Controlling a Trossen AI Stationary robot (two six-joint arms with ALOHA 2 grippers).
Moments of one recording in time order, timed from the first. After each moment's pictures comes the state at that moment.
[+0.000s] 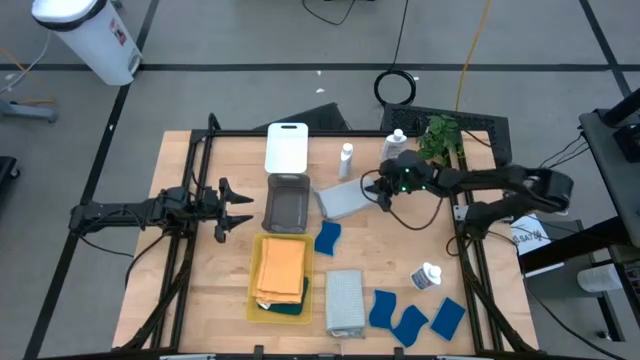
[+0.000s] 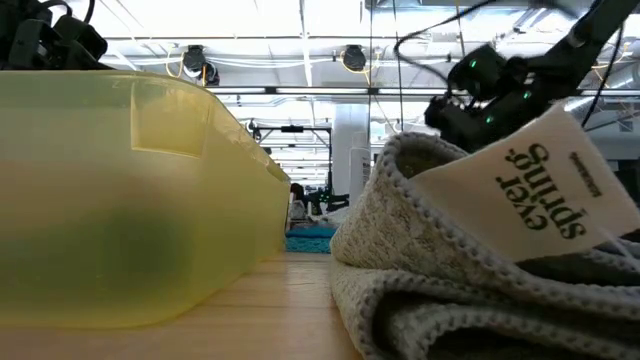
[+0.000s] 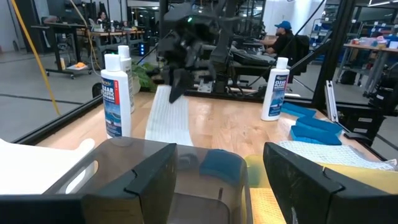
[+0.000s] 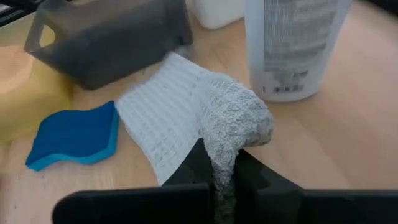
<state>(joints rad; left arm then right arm) 0.05 0.09 0.02 0.06 0.00 -0.07 -0.47 1.28 0.45 0.25 -0.25 0.13</state>
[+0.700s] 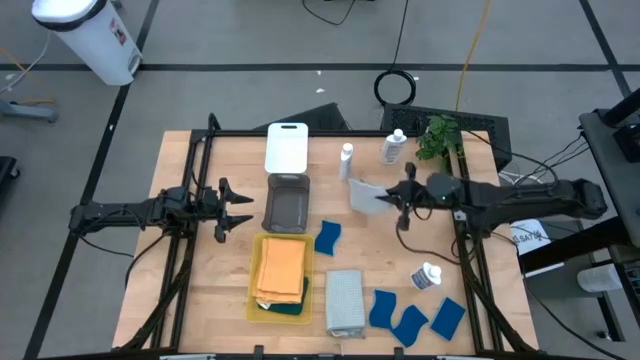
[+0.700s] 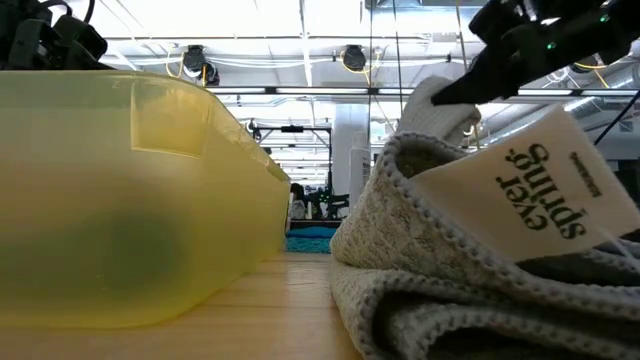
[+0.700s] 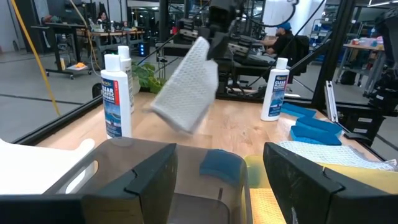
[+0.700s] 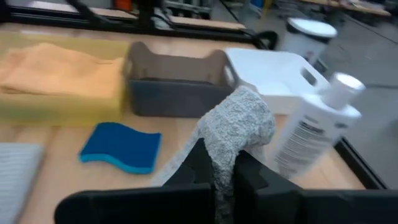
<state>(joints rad) 0.05 0.09 0.02 0.06 0.00 -0.07 -0.07 0.81 0.45 0.04 0.13 -0.11</state>
